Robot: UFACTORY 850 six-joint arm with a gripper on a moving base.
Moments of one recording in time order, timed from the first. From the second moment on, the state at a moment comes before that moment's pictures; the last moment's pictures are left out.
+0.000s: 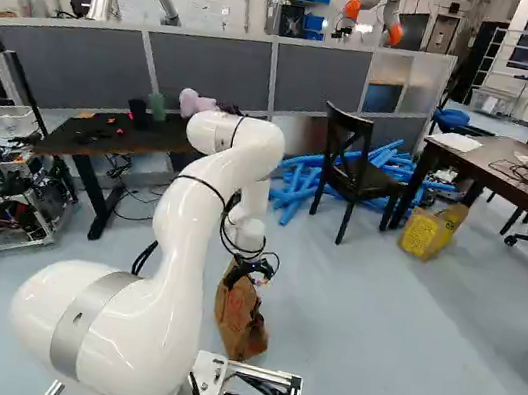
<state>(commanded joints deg) -4.6 -74.8 -70.7 -19.5 6.6 -18.0</state>
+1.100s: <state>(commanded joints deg) -4.6 -81.8 -76.9 -19.5 6.6 -18.0</state>
